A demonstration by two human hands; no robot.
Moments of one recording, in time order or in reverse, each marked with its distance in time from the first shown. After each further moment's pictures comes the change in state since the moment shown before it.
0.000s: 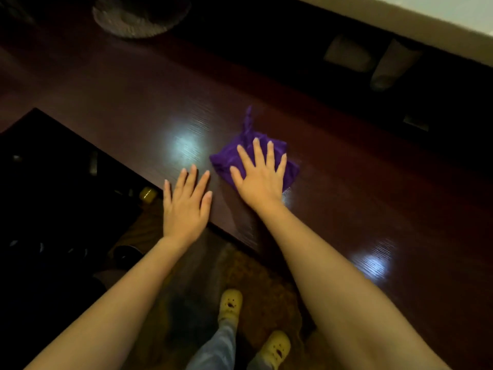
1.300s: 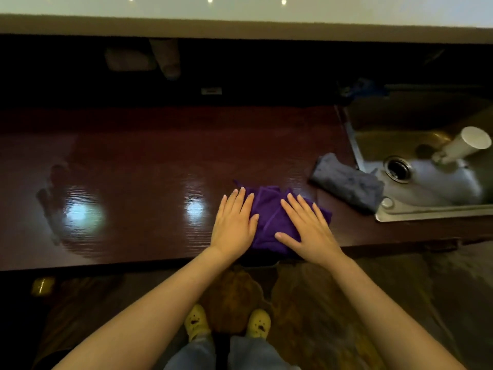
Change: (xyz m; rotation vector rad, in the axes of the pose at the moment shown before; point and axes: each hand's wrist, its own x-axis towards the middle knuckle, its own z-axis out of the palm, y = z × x) left_hand -0.112 0.317 0.023 -0.211 -0.356 0.763; right_hand -0.328 0.270 -0.087 0.158 -0.078 0.408
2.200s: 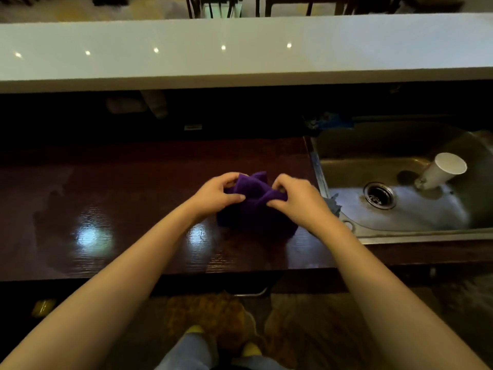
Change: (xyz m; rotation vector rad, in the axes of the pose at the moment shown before) left_hand 0.073 0.082 -0.095 -0.870 -0.182 -0.063; right_hand 0.020 0.028 -0.142 0.201 0.212 -0.039
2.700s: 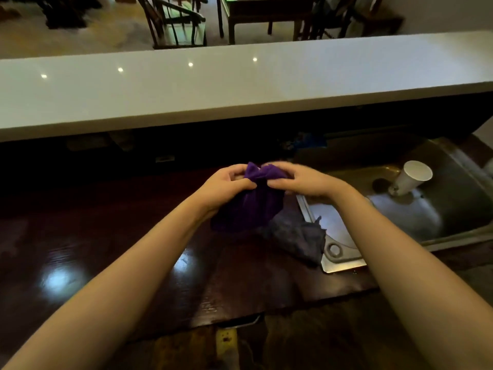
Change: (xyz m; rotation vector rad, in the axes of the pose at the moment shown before) left_hand 0.083 0.061 0.008 -0.285 -0.111 0.066; right_hand 0.076 0.040 -0.074 0.585 -0.307 0.098
